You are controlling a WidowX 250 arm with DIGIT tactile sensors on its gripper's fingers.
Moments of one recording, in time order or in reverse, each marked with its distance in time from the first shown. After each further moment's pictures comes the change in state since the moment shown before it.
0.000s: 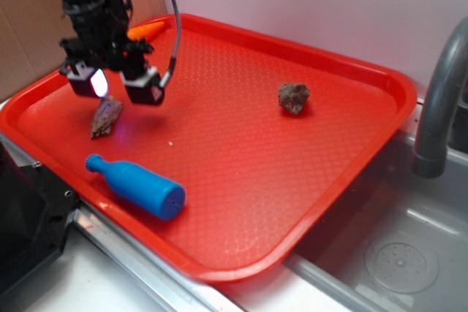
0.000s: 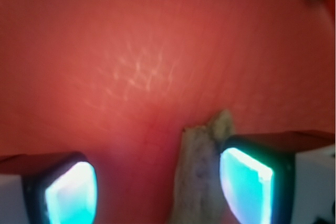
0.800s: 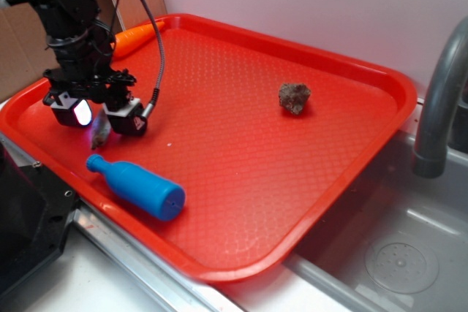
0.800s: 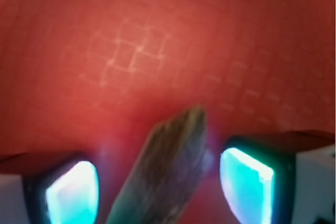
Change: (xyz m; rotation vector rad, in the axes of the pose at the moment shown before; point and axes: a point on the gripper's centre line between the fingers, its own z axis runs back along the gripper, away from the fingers) arm -0.030 0.005 -0.012 -0.003 0.044 -0.001
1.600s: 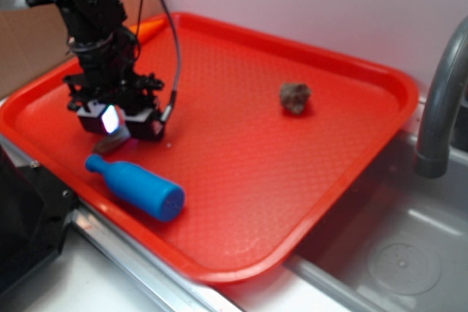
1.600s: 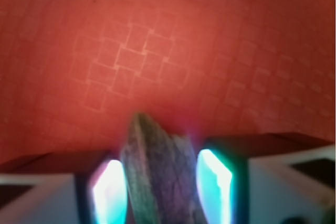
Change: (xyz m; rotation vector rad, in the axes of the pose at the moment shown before) arm -0.004 -0.028 -0.001 0.005 -0.030 0.042
